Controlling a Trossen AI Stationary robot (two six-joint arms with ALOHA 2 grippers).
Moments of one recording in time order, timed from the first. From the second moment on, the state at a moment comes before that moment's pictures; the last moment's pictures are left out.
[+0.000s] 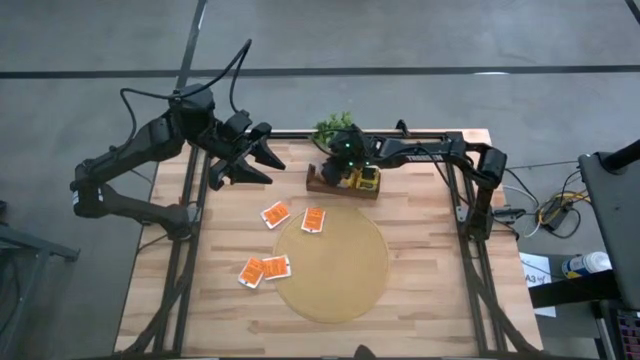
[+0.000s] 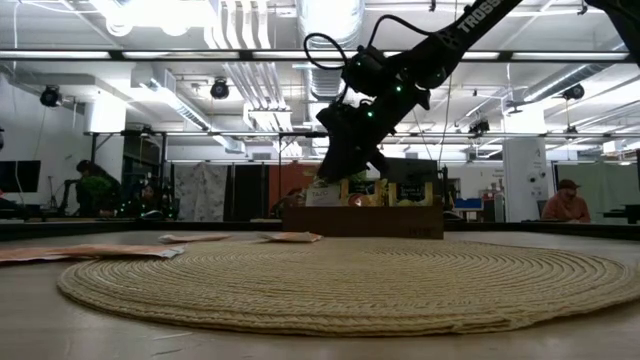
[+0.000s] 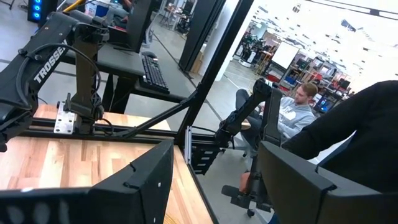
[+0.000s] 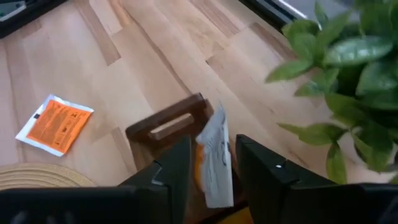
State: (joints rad) left arm 0.36 1.13 1.45 -0.42 0.84 -0.29; right arm -0.43 1.87 1.24 -0.09 -0.05 0.28
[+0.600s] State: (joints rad) left arm 0.36 1.12 1.45 -0.43 0.84 -0.30; right arm -0.37 1.70 1.35 -0.11 -0.21 0.12
